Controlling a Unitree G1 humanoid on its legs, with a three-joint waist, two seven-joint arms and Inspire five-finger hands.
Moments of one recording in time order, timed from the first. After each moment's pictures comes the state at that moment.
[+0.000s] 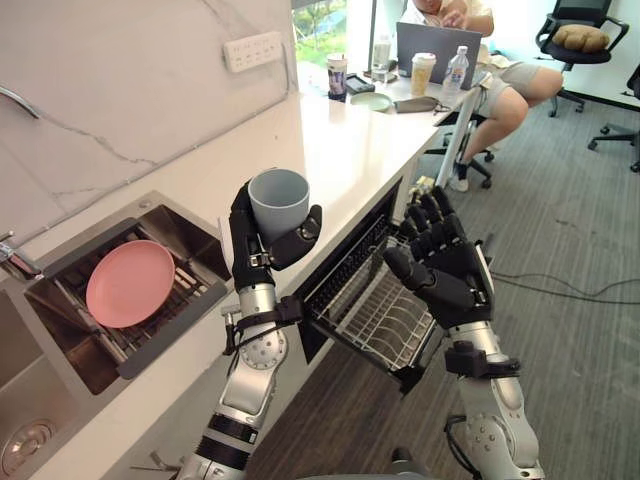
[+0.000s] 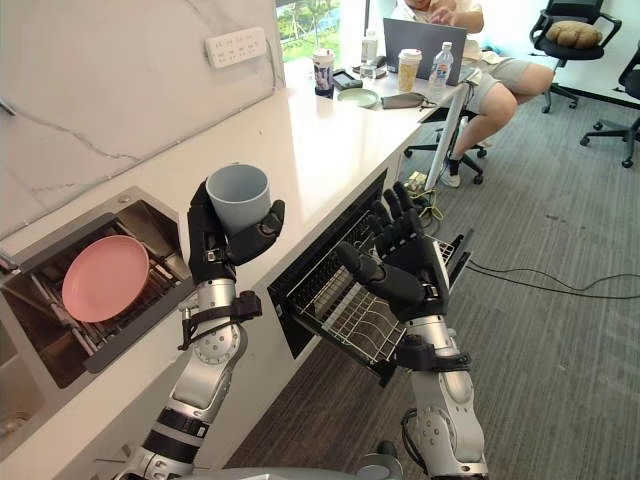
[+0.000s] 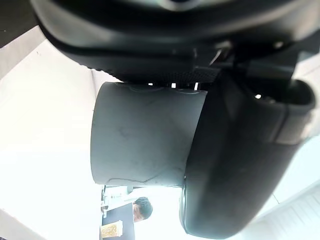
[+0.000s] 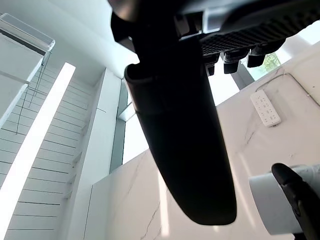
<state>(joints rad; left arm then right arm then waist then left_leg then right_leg) -0.18 0.07 -0.27 0.03 0.17 -0.23 0.61 0.16 -0.14 0.03 -0.25 0.69 -0.13 0.33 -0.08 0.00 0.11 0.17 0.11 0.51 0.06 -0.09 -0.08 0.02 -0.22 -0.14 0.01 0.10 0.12</state>
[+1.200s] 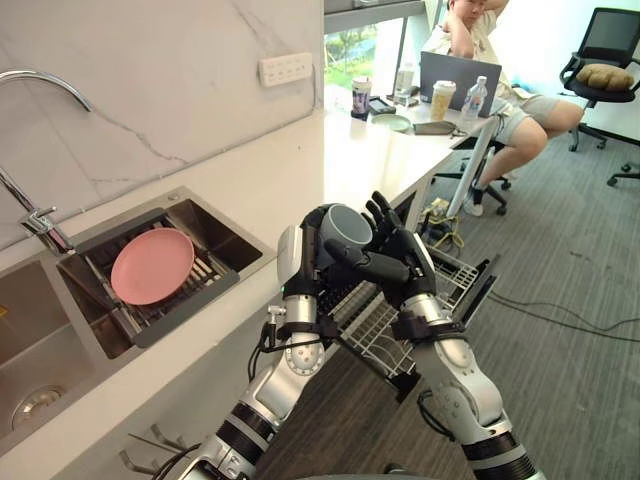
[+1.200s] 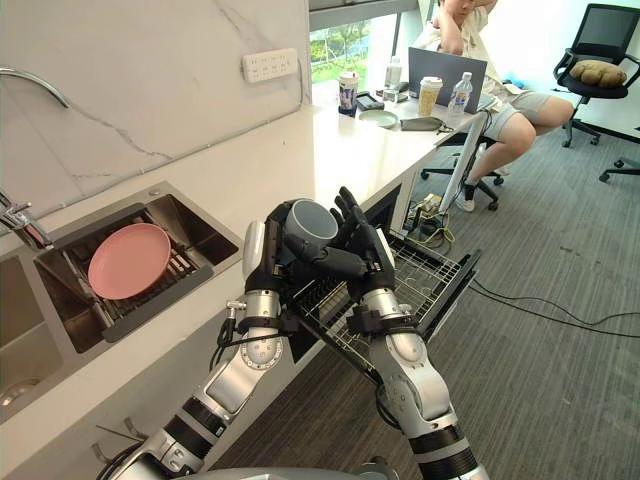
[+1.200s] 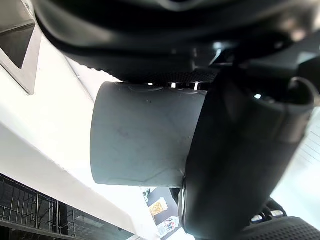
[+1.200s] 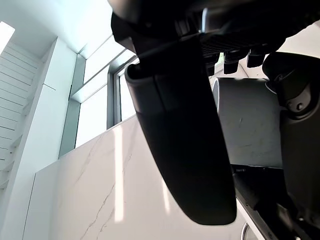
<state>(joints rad) -0.23 0.07 -0.50 0.16 0.35 -0.03 0.64 -0.07 -0.18 0.24 -0.16 0.54 0.05 -0.09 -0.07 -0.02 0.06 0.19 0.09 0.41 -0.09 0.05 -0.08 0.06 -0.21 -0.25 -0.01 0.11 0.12</state>
